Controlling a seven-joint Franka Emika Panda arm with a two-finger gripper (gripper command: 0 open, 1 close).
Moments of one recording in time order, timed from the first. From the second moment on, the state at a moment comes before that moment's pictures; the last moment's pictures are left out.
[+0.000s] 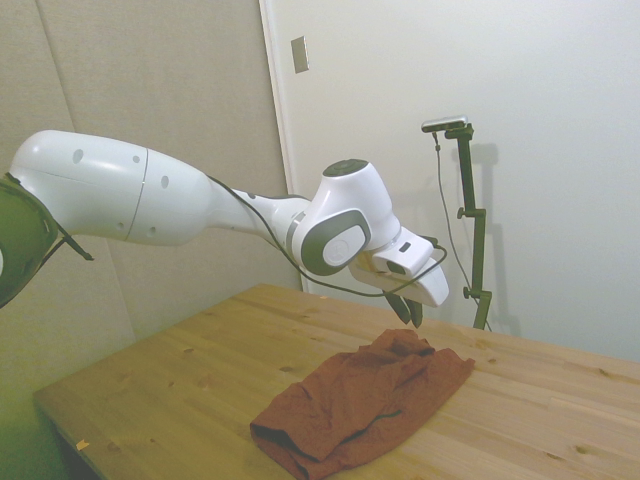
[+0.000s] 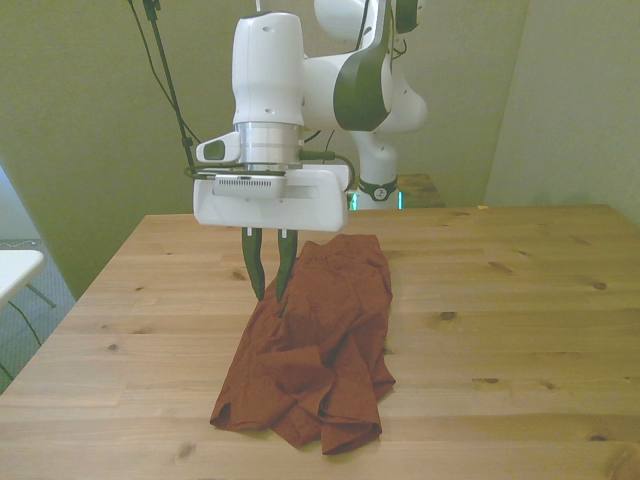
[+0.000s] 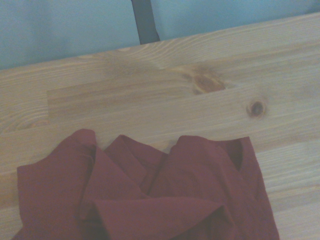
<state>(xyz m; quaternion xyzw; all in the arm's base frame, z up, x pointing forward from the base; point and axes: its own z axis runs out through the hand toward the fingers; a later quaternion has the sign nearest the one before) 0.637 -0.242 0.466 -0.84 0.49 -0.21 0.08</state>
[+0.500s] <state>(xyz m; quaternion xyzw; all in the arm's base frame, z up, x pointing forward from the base) 0.636 -0.243 0.471 -0.84 0.50 -0.19 0.08</state>
